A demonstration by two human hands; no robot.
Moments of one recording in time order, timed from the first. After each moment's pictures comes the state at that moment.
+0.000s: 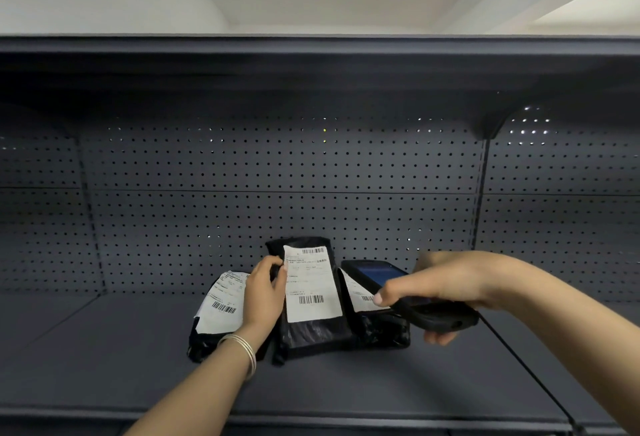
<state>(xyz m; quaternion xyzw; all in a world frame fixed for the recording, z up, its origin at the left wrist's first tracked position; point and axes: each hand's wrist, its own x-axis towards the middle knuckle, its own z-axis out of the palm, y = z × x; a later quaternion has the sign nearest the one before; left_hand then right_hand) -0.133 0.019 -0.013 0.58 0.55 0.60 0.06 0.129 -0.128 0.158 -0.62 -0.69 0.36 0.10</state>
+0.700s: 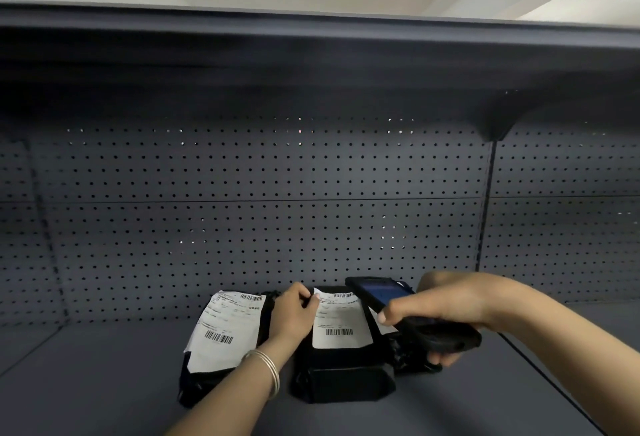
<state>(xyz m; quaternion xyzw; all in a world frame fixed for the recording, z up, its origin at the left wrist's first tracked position) -0.114 0.073 -0.033 0.61 0.60 0.48 0.18 0.096 -0.087 0.140 -0.66 -0.65 0.37 0.12</state>
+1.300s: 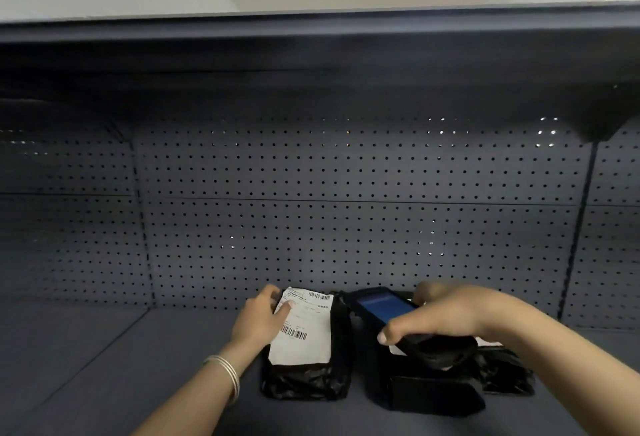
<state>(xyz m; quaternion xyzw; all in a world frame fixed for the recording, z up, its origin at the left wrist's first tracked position) -0.289 0.046 -0.031 0.61 0.69 0.38 0.09 -0.007 -0.080 0.132 -0.65 -0.68 0.32 0.08</state>
